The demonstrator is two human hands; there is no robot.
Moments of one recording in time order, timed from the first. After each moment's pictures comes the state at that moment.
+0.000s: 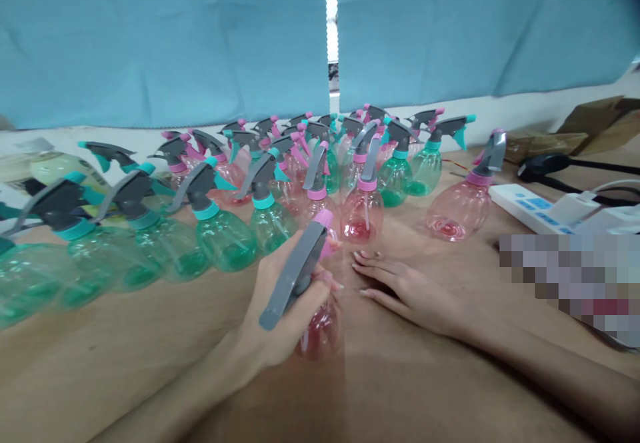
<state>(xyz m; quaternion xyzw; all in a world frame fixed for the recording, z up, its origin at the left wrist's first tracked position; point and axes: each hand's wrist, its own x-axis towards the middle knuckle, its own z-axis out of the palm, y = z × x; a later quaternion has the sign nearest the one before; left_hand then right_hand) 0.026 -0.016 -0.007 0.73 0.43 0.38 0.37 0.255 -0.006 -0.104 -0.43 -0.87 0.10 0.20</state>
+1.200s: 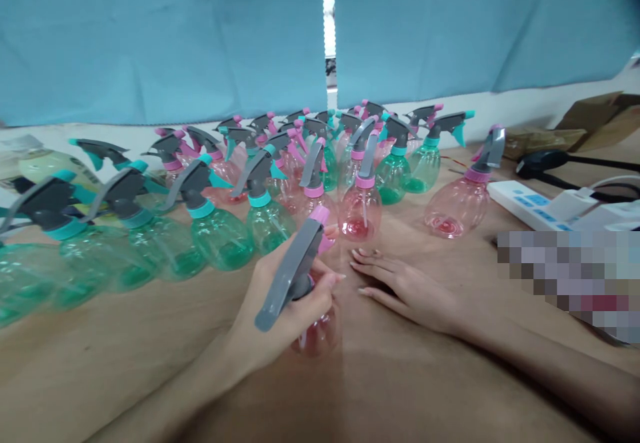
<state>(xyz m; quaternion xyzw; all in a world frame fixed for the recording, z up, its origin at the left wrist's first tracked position) 0.024 -0.016 -0.006 0.76 0.44 0.33 0.34 0.257 -0.006 -0.106 -0.43 -0.87 0.10 0.22</state>
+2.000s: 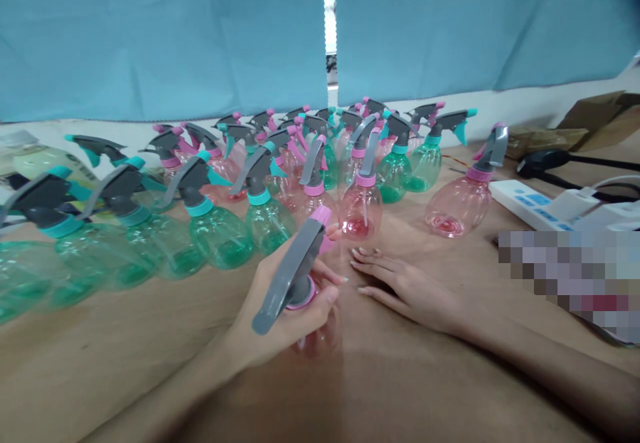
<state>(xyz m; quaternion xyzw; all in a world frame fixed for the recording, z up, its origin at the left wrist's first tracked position) 0.021 -0.012 -0.011 0.77 0.38 0.34 0.37 0.256 -0.007 -0.103 -0.42 -0.87 0.11 0.22</state>
